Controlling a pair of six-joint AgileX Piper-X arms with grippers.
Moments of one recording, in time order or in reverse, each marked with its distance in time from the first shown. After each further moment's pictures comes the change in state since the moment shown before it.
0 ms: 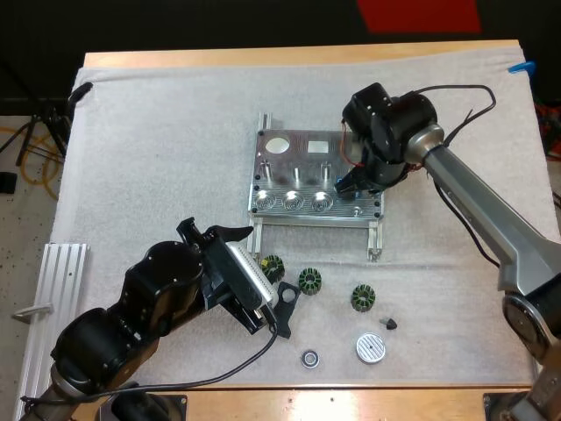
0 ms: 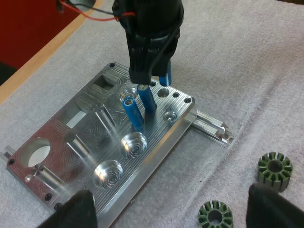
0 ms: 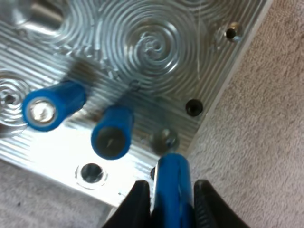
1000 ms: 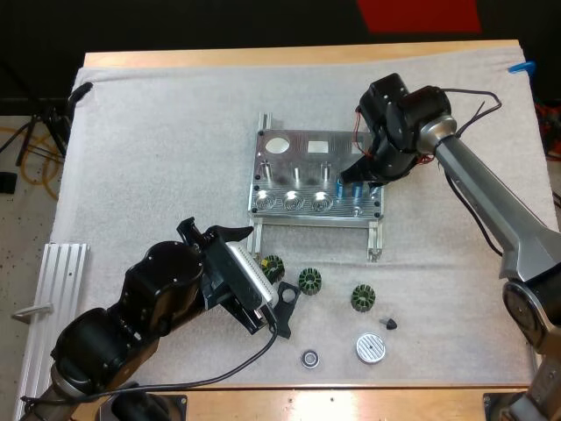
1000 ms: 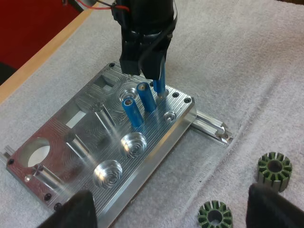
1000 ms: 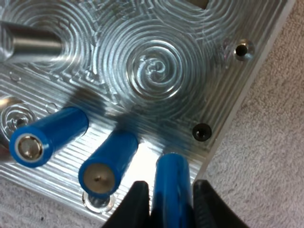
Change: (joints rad) left arm 0.000 0.000 0.000 0.000 0.001 0.000; right arm -0.065 0.029 -0.002 -0.044 -0.156 -0.011
